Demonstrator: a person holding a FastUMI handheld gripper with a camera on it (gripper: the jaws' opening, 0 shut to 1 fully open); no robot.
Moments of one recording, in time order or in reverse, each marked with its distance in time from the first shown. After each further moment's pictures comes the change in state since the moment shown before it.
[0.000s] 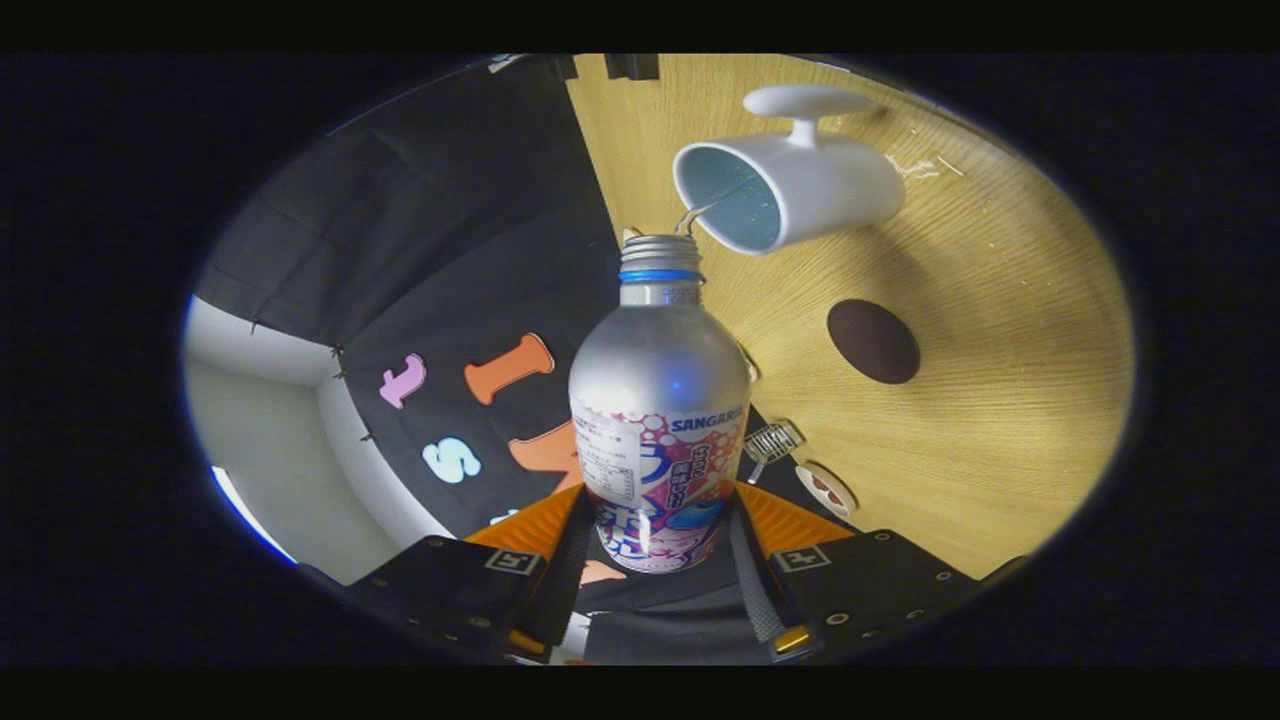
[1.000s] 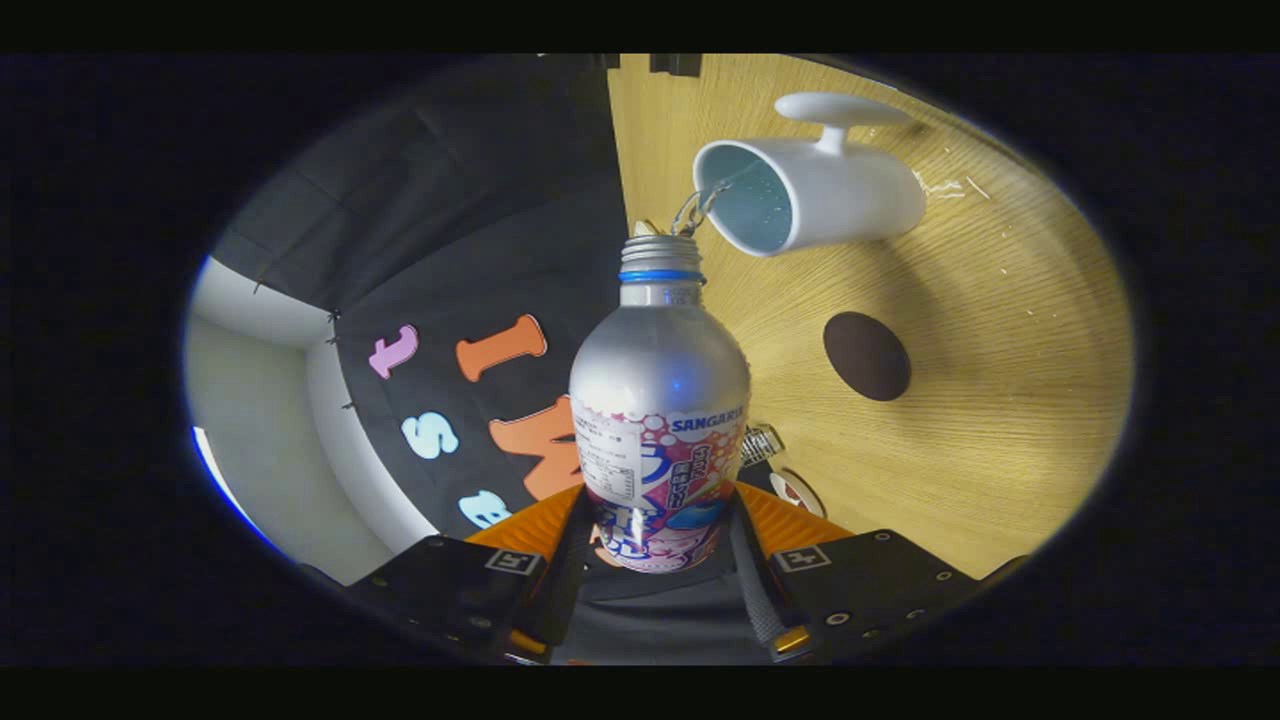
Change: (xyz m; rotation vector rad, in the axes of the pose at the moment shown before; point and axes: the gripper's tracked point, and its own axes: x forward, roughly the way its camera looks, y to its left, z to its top) arm -0.001 -0.018 -0.001 -0.141 0.012 -0.045
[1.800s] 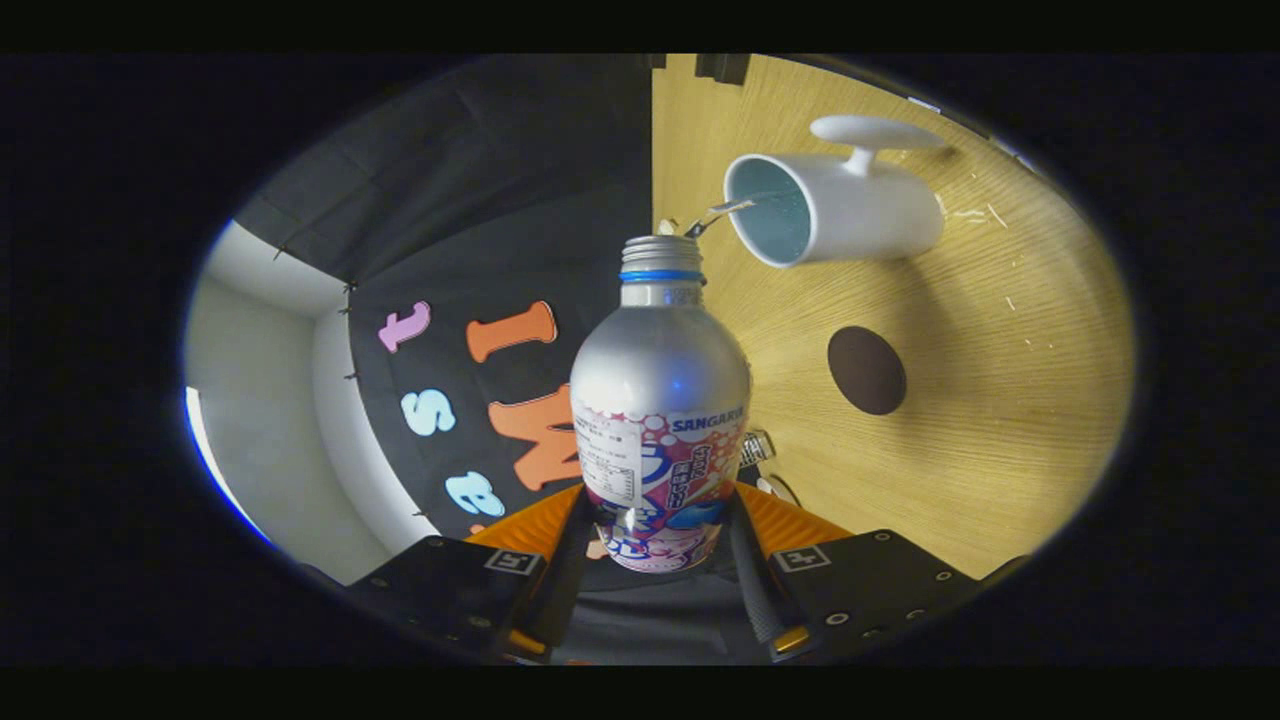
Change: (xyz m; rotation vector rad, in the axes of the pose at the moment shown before) arm -0.011 -0.002 -0.004 -0.087 0.002 0.031
